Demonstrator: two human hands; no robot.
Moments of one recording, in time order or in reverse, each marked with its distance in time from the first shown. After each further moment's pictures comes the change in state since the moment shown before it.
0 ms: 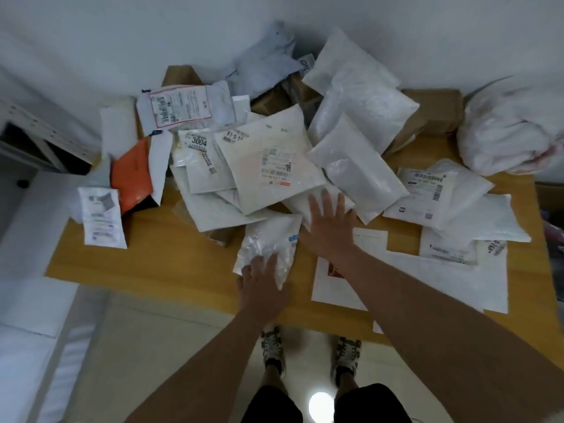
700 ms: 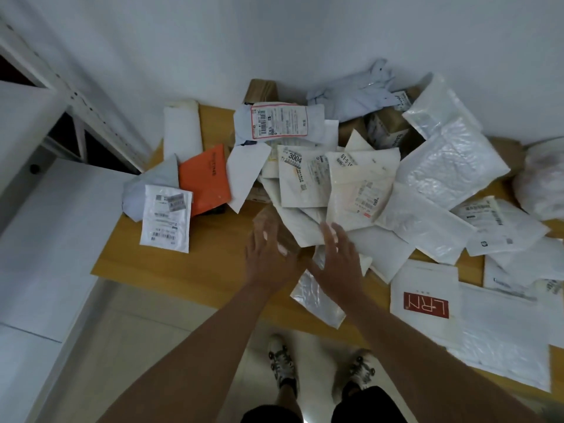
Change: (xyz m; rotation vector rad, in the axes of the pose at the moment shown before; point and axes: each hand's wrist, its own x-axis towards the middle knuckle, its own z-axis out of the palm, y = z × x) left_hand 0.059 -0.146 -0.101 -0.444 0.338 0.105; right_hand -0.031 -0.174 0.031 0.215 0.337 -0.092
